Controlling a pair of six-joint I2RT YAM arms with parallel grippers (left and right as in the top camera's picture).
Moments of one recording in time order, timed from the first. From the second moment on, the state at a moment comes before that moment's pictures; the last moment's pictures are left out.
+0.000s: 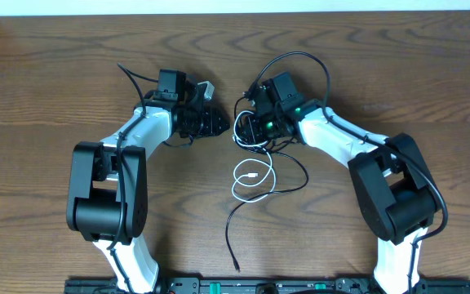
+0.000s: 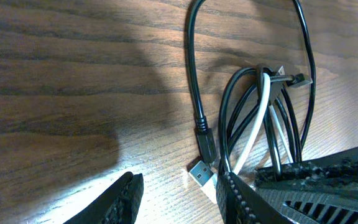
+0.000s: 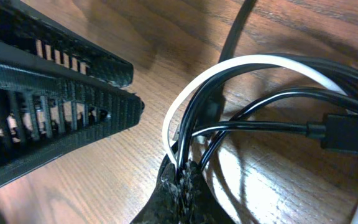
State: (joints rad) left arm -0.13 1.95 1.16 -0.40 0.59 -0.19; right arm 0.51 2.06 1.32 -0.30 -0.51 0.32
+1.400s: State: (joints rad) left arm -0.15 2.00 1.16 -0.37 0.64 -0.31; right arm 0.43 2.10 1.32 -0.17 -0.97 0.31
